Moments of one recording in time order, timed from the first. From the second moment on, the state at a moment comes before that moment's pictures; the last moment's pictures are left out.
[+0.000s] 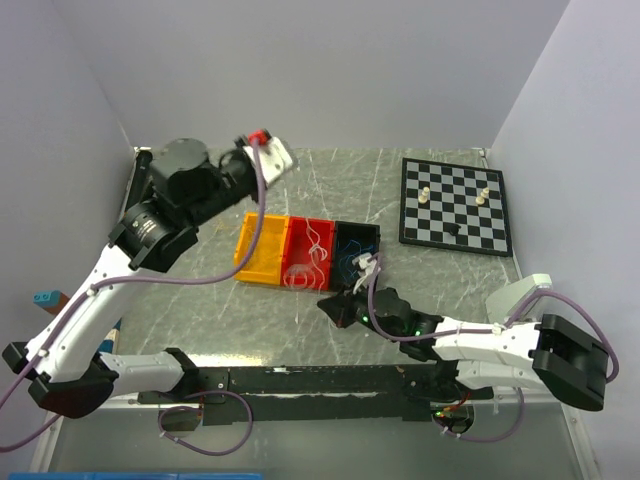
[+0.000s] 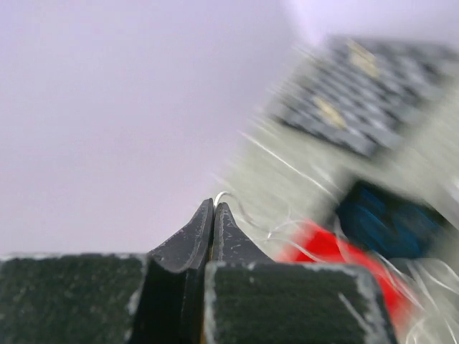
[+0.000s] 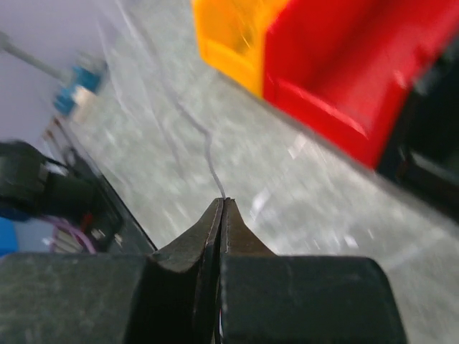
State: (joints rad) left arm -0.73 1.20 1.62 -0.53 0.17 0.51; right arm 1.09 1.06 0.30 0.52 0.20 0.67
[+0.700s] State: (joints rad) left arm -0.73 1.28 1.78 0.22 -0.23 0.72; right arm 1.09 0.87 0.24 0.11 0.18 0.78
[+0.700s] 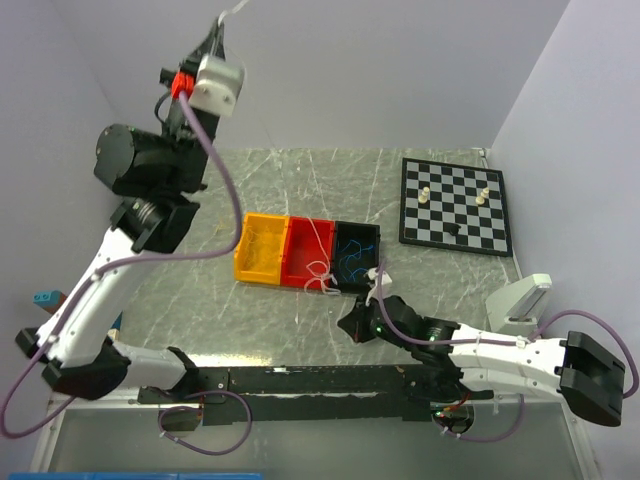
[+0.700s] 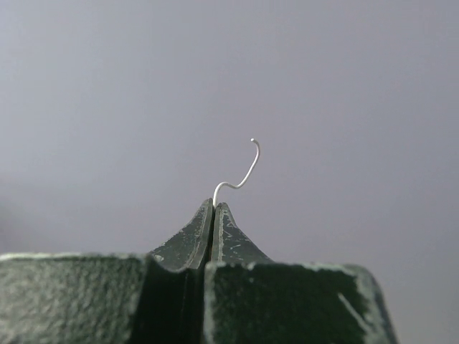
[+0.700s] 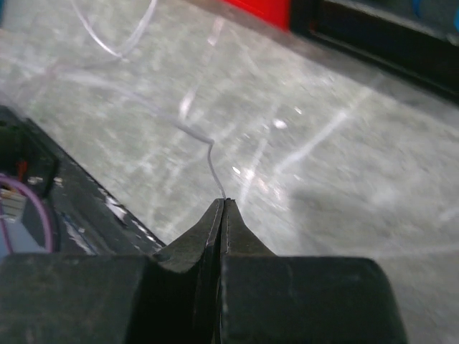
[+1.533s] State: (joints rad) left arm -0.65 1.58 2.31 0.42 -0.23 0.97; right arm 1.14 0.94 0.30 -0.24 0.21 0.89
